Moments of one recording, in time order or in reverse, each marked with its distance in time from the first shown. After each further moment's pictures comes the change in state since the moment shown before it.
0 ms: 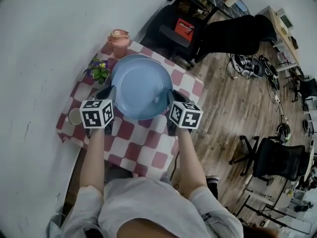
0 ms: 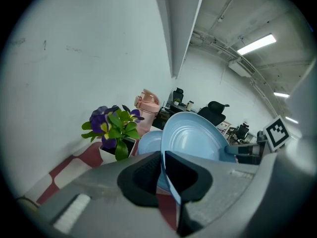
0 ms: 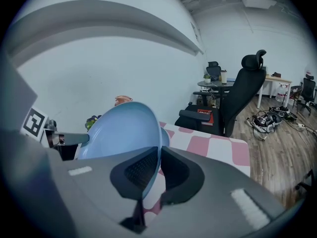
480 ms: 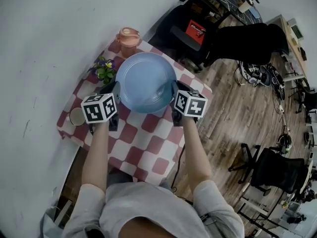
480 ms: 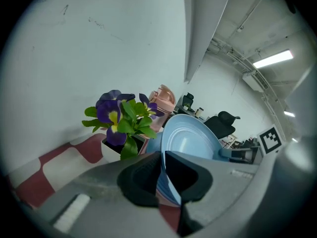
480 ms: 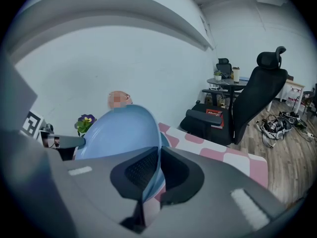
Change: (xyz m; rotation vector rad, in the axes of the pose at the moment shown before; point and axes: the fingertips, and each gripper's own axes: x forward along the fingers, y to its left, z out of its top) left arm 0.029 0.032 -0.002 -0.185 -0.025 0.036; right arm 0.069 -0.003 0.027 -0.063 0.054 0.060
